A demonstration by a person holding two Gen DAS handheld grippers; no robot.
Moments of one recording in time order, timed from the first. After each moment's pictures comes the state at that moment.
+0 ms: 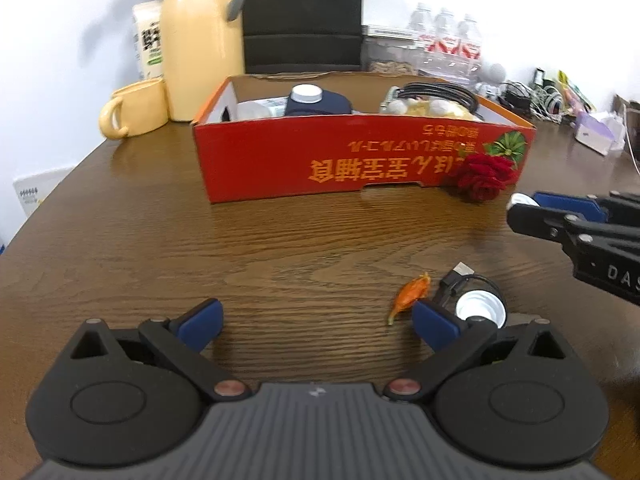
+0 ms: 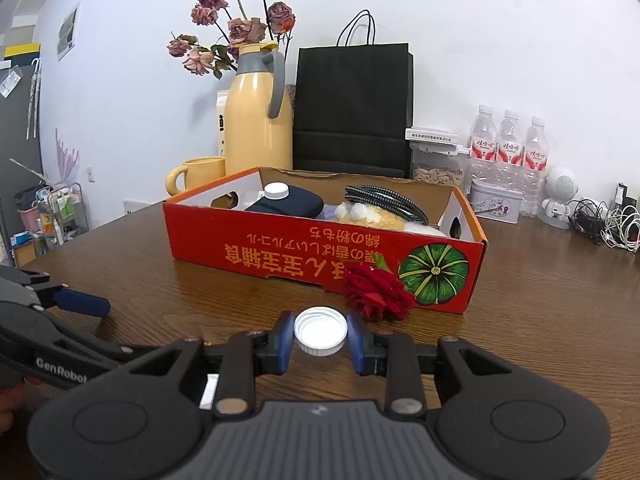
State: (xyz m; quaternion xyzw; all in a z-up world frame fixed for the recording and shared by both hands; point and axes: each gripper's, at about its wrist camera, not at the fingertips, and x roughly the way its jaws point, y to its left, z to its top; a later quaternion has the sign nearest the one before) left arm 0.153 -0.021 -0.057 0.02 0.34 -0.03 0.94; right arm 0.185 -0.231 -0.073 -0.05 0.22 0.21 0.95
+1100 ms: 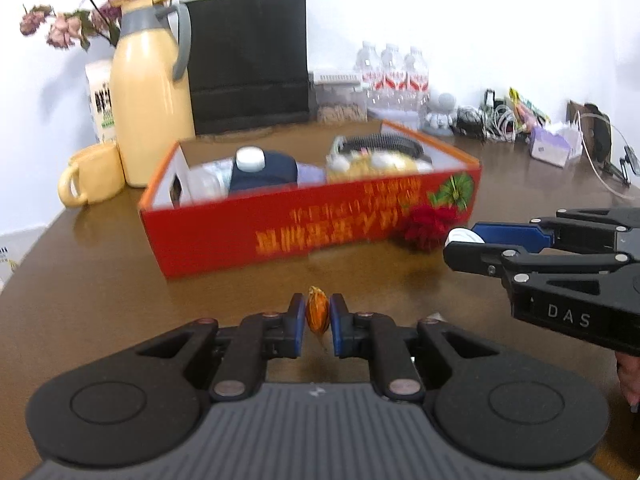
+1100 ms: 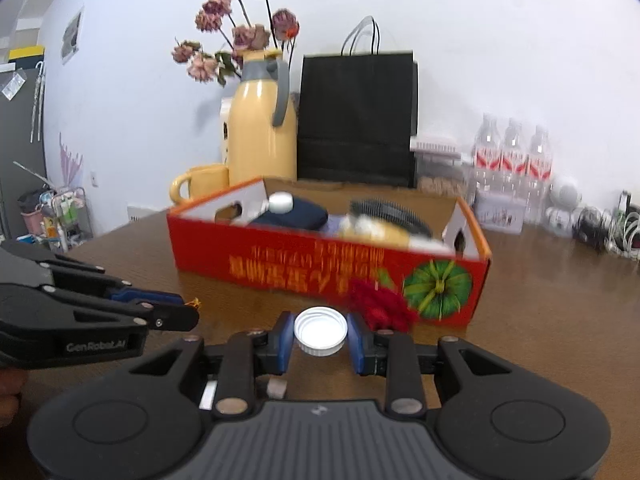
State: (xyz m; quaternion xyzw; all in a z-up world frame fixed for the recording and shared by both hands) left arm 0.161 -0.039 -0.029 0.04 0.28 -0.09 0.96; right arm 0.191 -0.228 -0.062 -0.05 0.20 0.22 0.95
